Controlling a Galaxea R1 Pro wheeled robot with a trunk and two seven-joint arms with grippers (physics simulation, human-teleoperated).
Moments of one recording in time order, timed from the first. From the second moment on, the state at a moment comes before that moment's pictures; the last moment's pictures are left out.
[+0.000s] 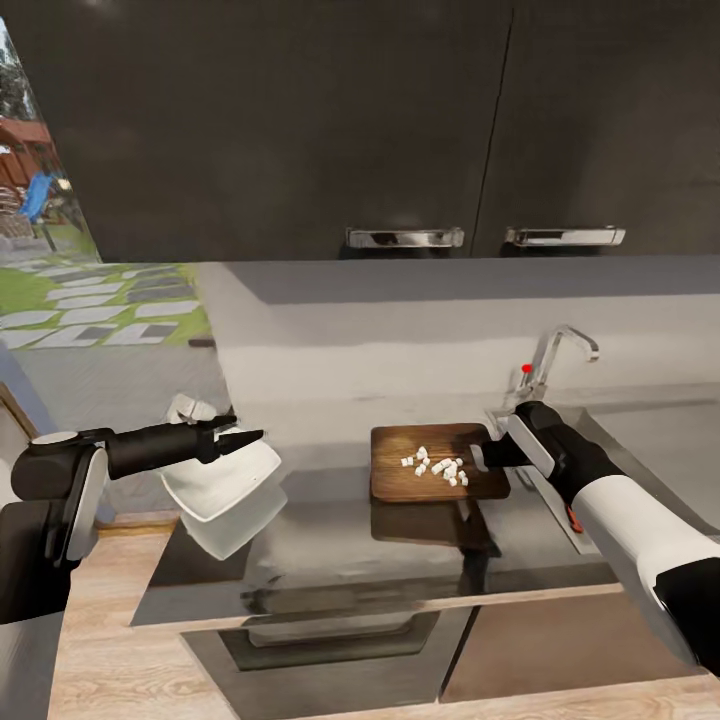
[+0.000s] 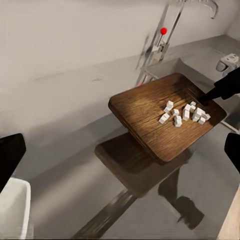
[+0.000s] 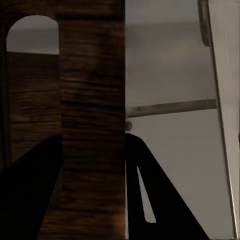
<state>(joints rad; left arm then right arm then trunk) -0.64 0.23 0.16 -1.58 0.01 0.89 -1.05 -1.08 -0.22 0.42 -0.66 -0.55 1.03 -0.23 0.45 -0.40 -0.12</state>
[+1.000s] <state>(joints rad) -0.64 0.23 0.14 -1.58 0.01 0.89 -1.05 -1.08 -0.21 0.42 -0.66 -0.55 1.03 -0.23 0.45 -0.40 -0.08</state>
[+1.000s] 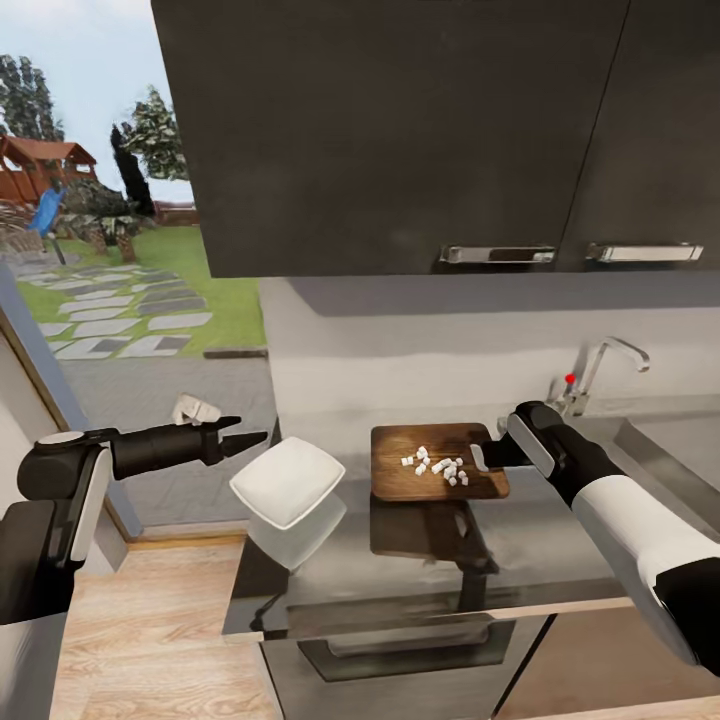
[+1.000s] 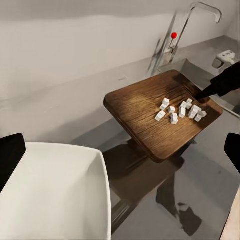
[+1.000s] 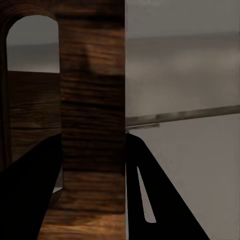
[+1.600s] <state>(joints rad) -0.64 0.23 0.14 -1.58 0.01 0.89 -1.05 -1.08 -0.22 0.42 -0.66 -0.55 1.03 -0.23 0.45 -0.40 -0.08</state>
